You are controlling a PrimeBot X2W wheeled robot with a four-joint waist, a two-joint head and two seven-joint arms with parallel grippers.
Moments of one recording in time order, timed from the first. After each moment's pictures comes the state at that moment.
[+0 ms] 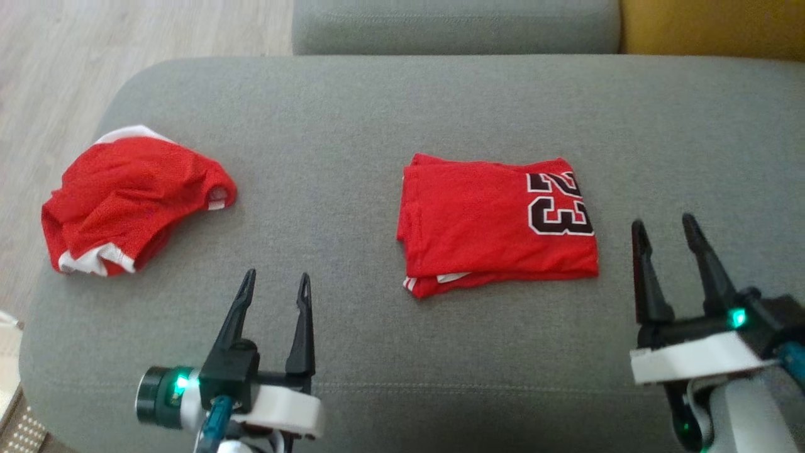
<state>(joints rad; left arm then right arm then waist) 0.02 0.17 -0.47 0.01 -0.14 0.33 -0.26 -0.08 -0.14 0.11 0.22 0.12 0.13 -0.25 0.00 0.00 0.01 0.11</state>
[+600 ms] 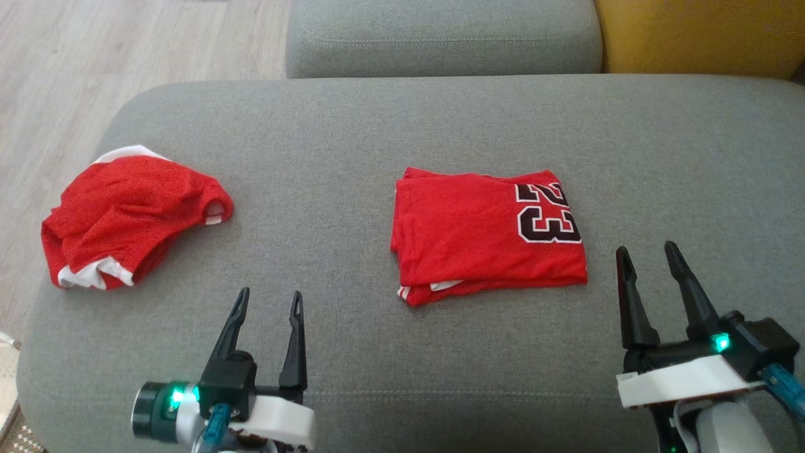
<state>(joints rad) 0.06 0.13 -0.38 0.08 -0.07 0.26 -0.26 -0.02 -0.11 0.13 0.22 0.14 0.13 -0.25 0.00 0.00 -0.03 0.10</state>
